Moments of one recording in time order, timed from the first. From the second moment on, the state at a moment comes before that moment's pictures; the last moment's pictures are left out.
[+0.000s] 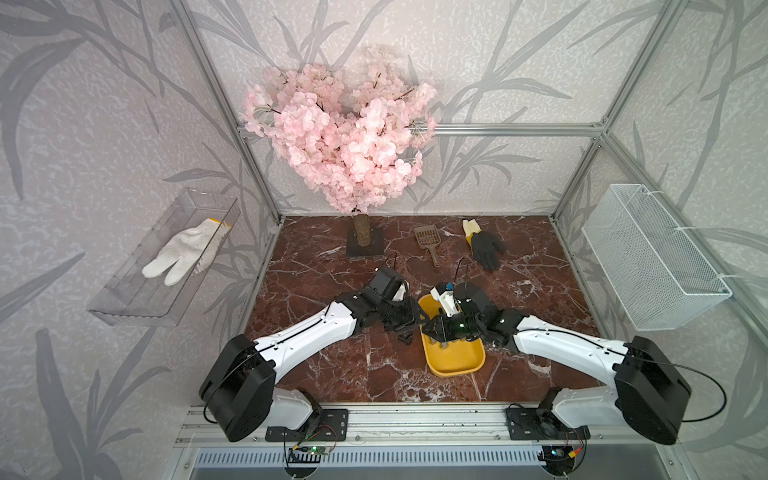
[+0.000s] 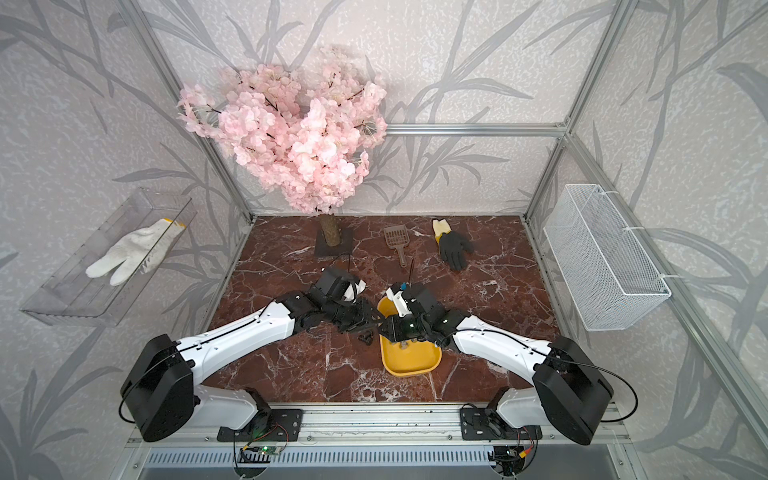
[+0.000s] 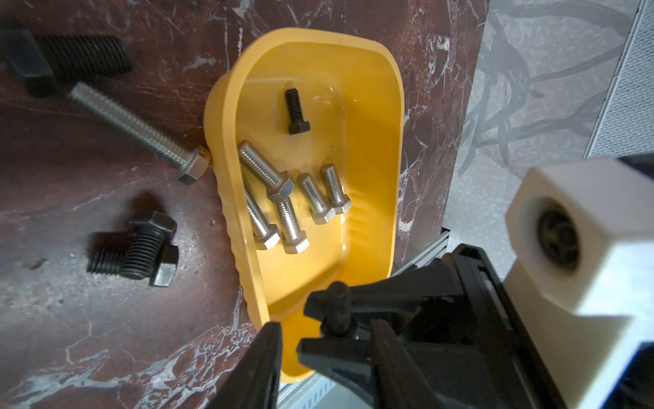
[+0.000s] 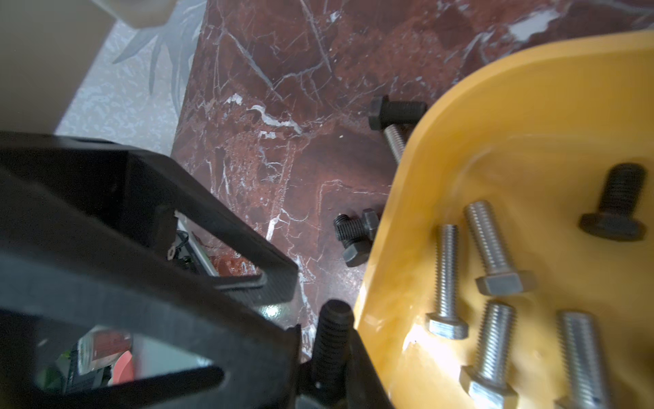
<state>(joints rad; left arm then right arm) -0.69 1.39 0.91 -0.42 0.45 -0.98 0.78 1.33 0.74 -0.19 -0.36 0.64</state>
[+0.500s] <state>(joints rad) -0.63 1.36 1.00 -0.68 0.21 -0.86 0.72 1.46 0.93 -0.54 0.12 0.43</state>
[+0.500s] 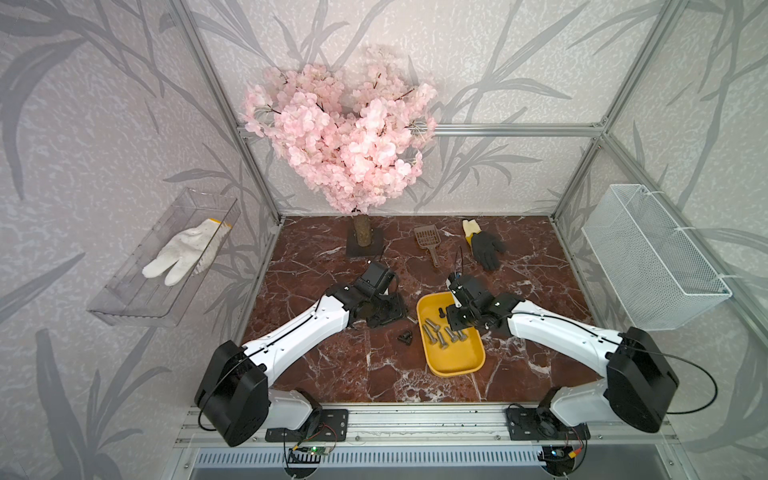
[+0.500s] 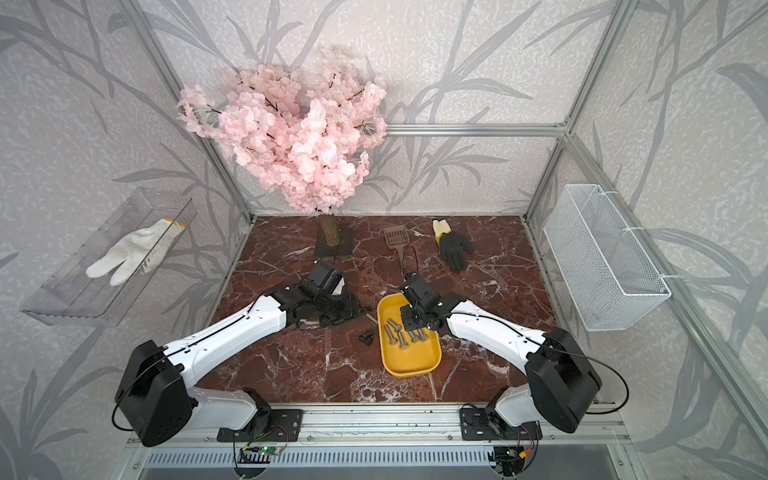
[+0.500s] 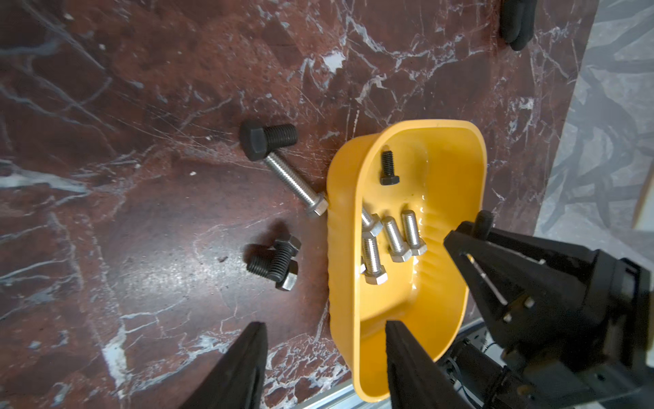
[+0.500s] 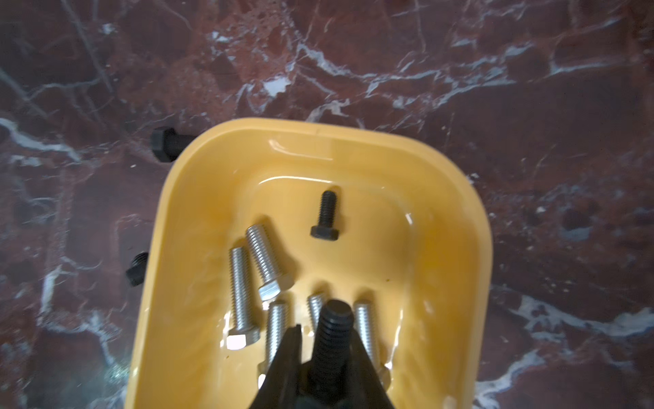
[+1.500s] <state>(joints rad) -0.63 1.58 1.02 -0.68 0.12 -0.96 0.69 1.54 0.95 -0.56 0.14 0.38</state>
